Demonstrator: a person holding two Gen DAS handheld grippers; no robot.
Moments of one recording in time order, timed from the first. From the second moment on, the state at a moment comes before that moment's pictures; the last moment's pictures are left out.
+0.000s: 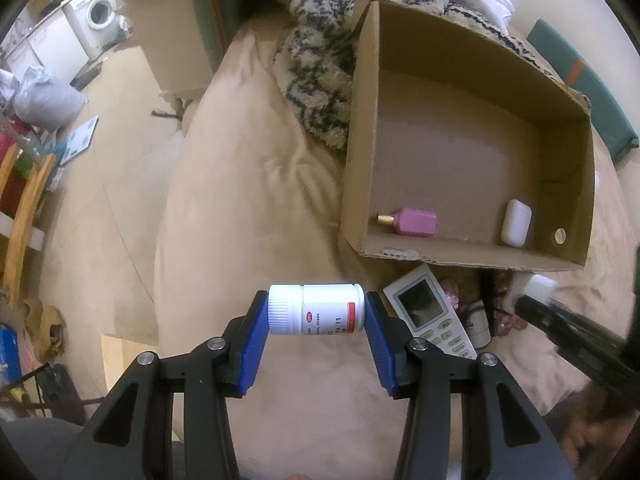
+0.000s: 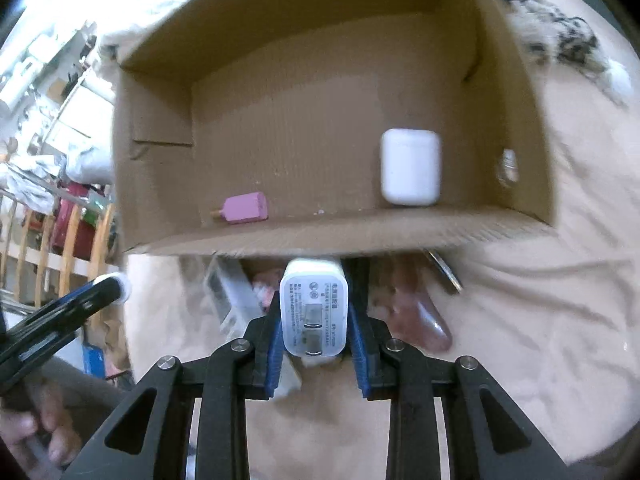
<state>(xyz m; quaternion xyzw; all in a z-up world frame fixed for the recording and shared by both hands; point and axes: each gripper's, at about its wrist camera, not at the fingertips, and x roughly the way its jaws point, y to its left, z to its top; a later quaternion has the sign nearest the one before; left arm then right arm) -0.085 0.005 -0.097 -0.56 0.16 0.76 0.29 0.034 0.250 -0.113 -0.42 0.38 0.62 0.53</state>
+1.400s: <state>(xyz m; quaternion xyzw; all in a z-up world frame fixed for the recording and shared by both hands) -0.099 0.137 -0.074 -0.45 0.22 0.78 0.36 0.022 0.325 -0.043 -0.31 0.33 0.61 0.65</state>
